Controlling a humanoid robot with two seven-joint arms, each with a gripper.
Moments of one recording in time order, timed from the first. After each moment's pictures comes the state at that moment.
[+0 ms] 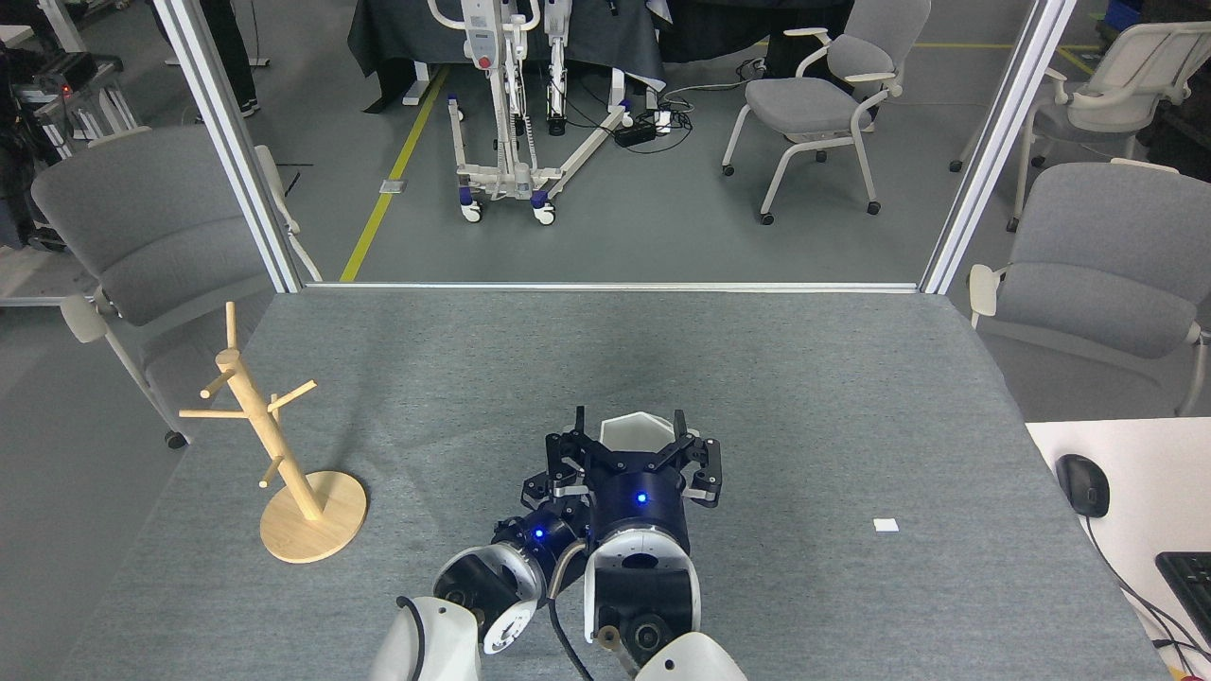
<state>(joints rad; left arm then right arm) -0.34 -0.10 -0.27 -1.29 -1.54 -0.46 -0.27 -0.33 0.21 0.62 -1.61 1.70 0.65 0.62</state>
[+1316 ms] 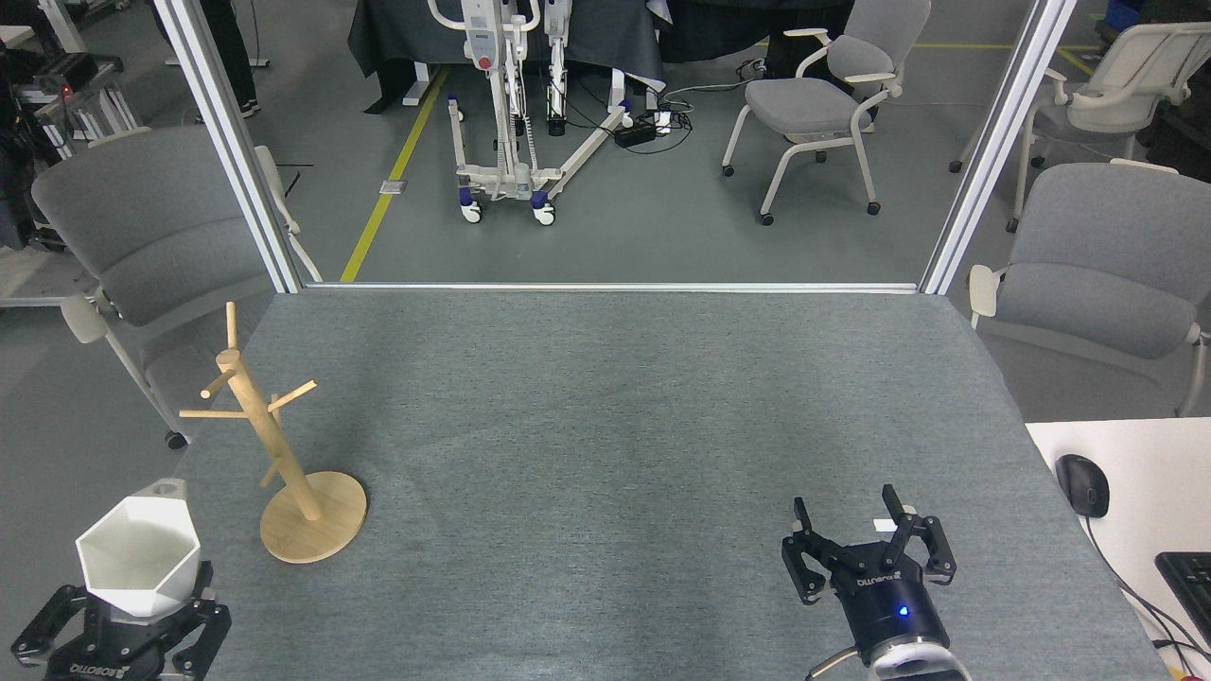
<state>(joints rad) 0.16 0.19 0.49 -1.63 -1.54 -0.49 0.11 -0.03 0.08 -0.14 -1.49 1.73 -0.21 -0.04</state>
